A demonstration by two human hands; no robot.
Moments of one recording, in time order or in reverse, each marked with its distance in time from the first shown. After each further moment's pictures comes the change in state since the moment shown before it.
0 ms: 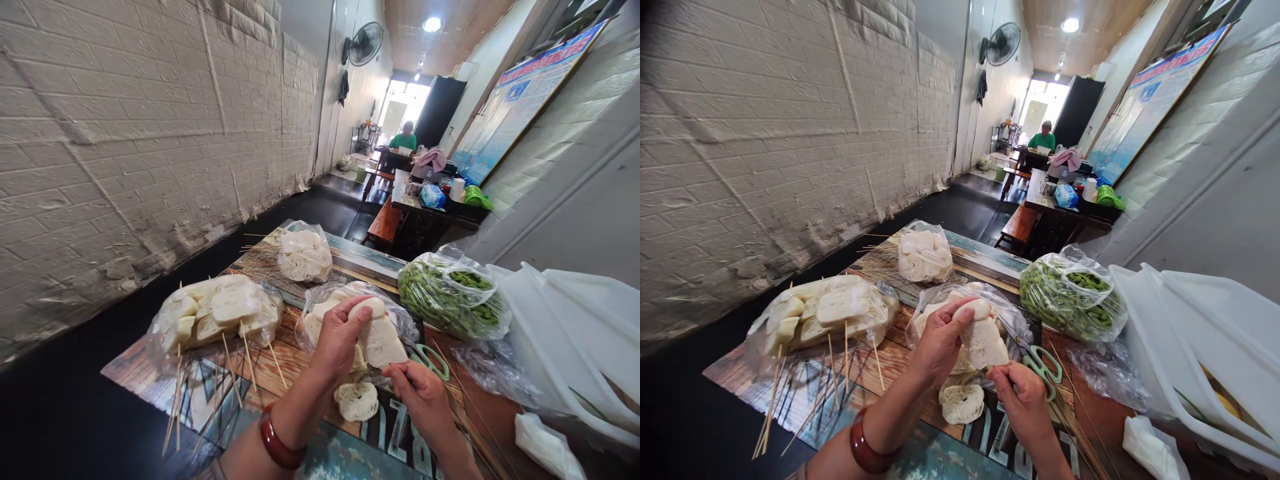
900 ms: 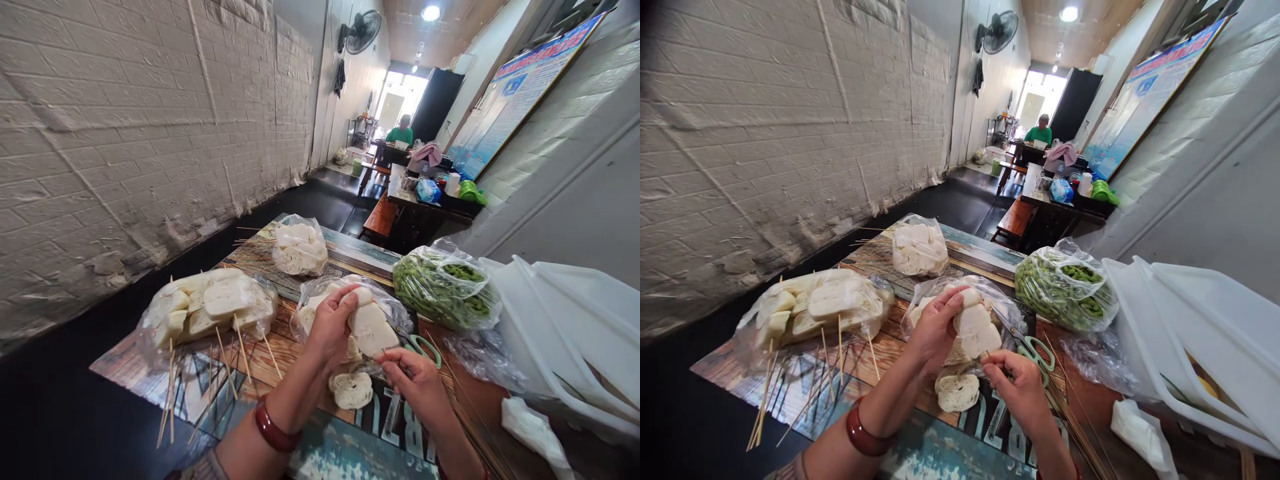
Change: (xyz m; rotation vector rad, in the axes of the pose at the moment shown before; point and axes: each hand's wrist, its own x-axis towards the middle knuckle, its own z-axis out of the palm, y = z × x) left_hand 0.006 -0.003 -0.005 -0.097 0.068 -0.044; right_hand 0.001 -0.001 -0.006 0.187 -0.173 0.237
